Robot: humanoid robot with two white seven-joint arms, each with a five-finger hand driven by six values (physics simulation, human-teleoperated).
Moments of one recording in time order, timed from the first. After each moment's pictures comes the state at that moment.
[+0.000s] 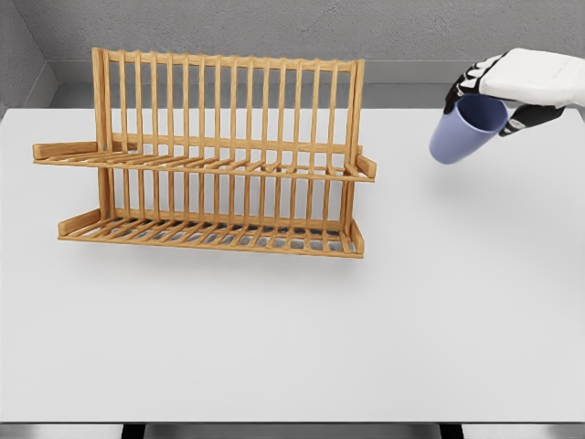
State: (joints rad) left arm 0.07 0.00 -0.27 -0.13 0.17 0.07 -0.11; right arm -0.92 -0.89 0.63 -1.34 0.28 -0.61 0.61
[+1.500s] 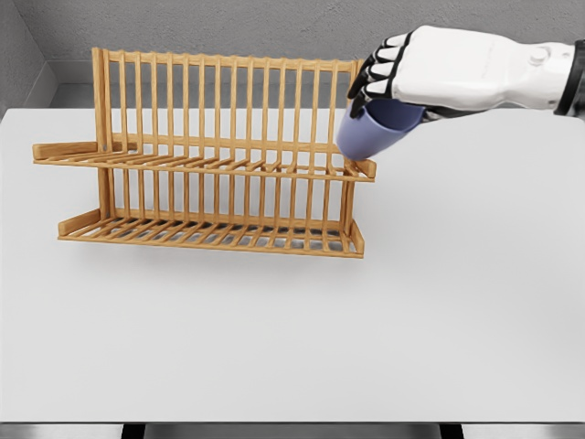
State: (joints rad) left arm 0.07 0.00 -0.27 -0.13 0.17 0.07 -0.11; right arm -0.94 -0.81 0.59 -1.71 0.28 -0.61 0.61
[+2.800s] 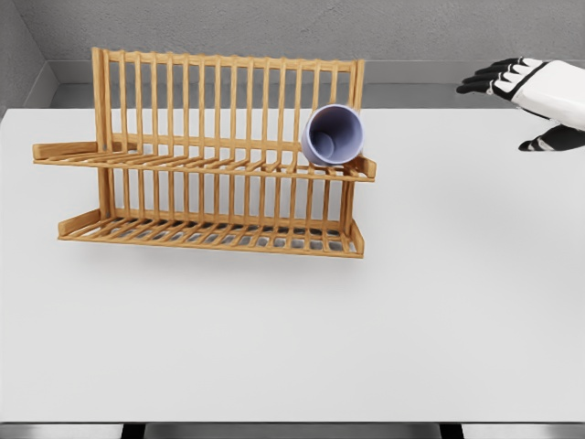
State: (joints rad) left arm 0.07 0.00 -0.27 -0.13 0.17 0.07 -0.11; right arm -0.49 -0.85 0.15 -1.51 0.31 -0.61 0.61
